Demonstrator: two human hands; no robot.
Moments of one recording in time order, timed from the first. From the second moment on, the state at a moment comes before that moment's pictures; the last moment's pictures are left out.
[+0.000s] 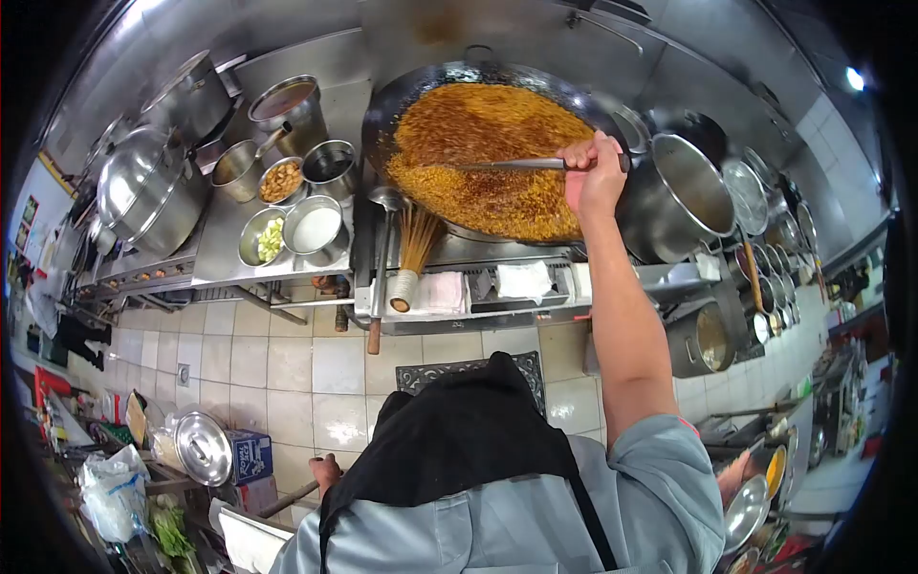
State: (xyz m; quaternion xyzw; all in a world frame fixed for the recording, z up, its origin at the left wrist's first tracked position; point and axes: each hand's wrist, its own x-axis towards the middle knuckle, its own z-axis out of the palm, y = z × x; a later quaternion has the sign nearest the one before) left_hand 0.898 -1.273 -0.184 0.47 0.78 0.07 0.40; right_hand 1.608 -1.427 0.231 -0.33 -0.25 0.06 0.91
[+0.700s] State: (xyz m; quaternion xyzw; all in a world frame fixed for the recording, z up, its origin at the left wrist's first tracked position) left_hand 0.952 -1.206 -0.170 0.57 0.70 0.05 0.43; right_hand 1.471 -1.732 0.162 -0.51 -0.23 0.25 0.79
